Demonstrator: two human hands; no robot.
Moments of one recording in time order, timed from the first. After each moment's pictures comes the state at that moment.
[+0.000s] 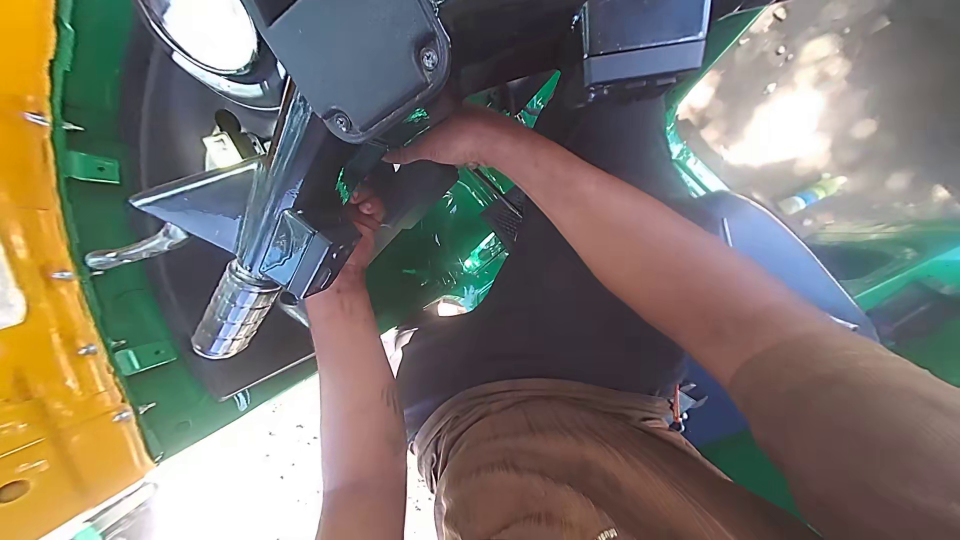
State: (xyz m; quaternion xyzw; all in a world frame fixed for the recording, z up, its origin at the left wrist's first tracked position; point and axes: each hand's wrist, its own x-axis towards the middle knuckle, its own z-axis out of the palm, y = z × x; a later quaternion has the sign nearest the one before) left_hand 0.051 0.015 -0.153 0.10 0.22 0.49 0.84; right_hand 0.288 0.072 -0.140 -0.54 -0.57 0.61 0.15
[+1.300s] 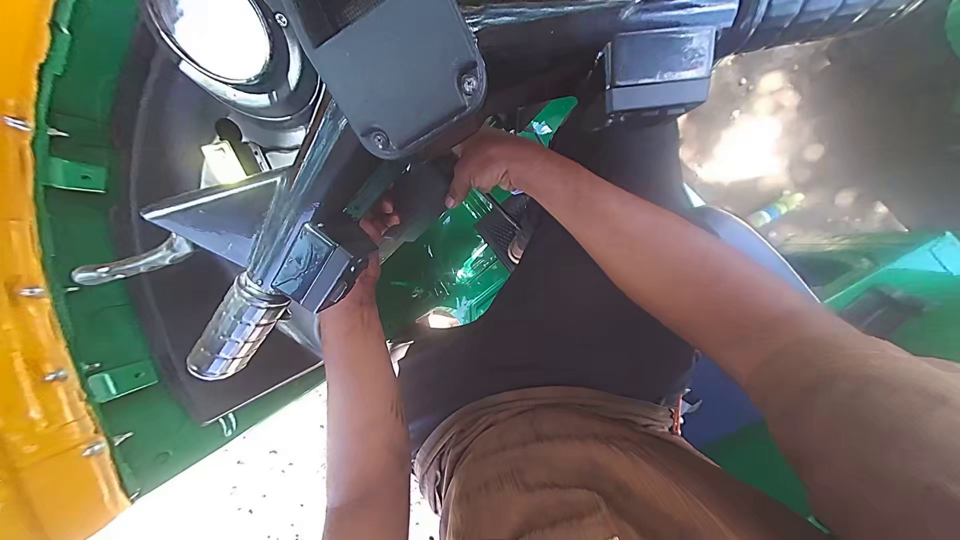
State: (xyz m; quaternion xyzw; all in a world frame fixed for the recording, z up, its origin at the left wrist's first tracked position) left_hand 0.044 0.007 -0.167 0.51 0.40 0.43 0.63; right_hand 0.301 0.067 -0.149 -0.52 -0.56 0.64 0.09
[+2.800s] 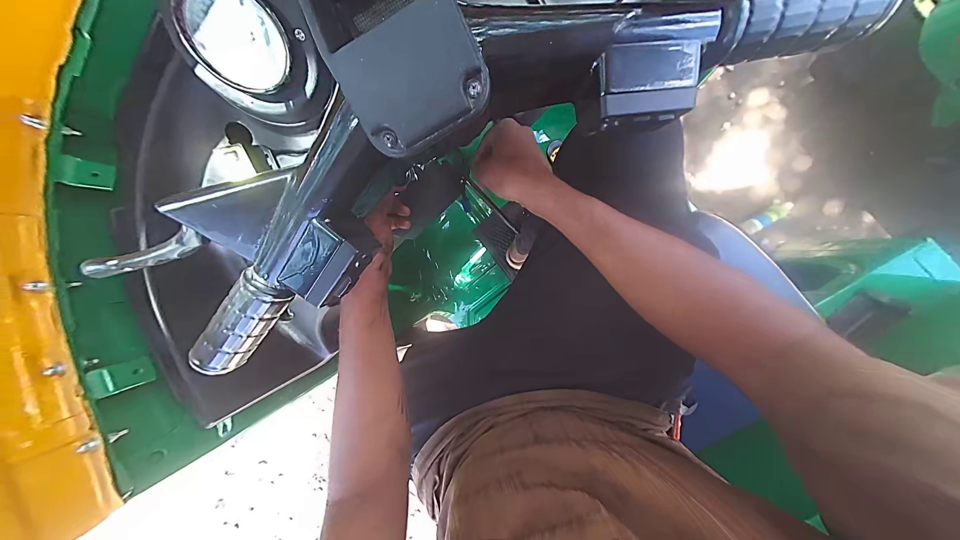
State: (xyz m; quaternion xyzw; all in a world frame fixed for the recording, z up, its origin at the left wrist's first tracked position) left_hand 0.083 0.021 -0.152 0.48 0.65 0.28 0.52; right_hand 0.315 0.044 -0.161 -0.70 -0.53 0.46 0.13
